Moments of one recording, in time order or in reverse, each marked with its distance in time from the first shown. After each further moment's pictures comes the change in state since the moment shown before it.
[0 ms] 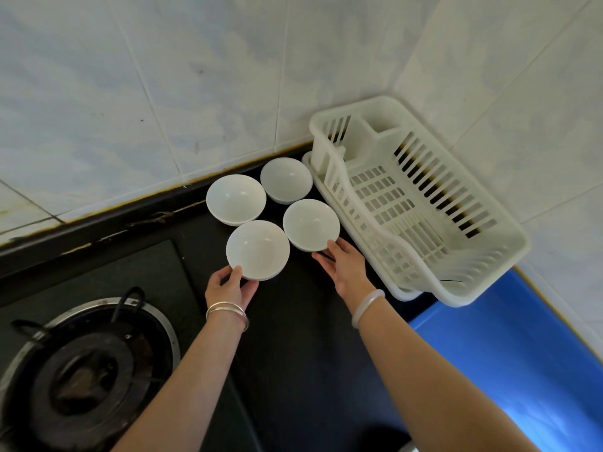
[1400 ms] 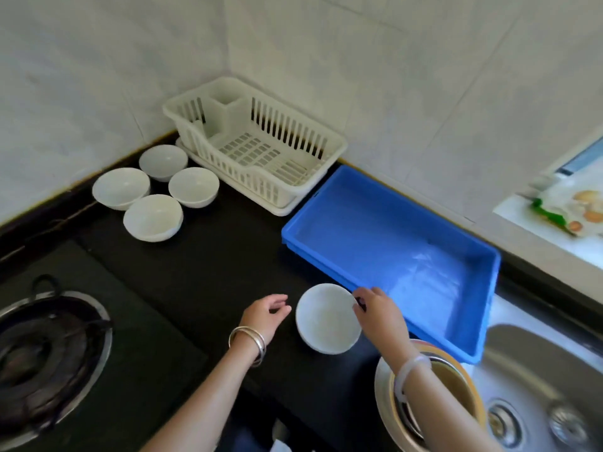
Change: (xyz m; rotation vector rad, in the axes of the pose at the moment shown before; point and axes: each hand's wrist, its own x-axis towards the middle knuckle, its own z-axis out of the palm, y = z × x) left_hand -0.169 -0.185 -0.083 1.427 -0.801 0.499; right_hand -0.246 0.078 -0.300 -1.365 0.415 -0.337
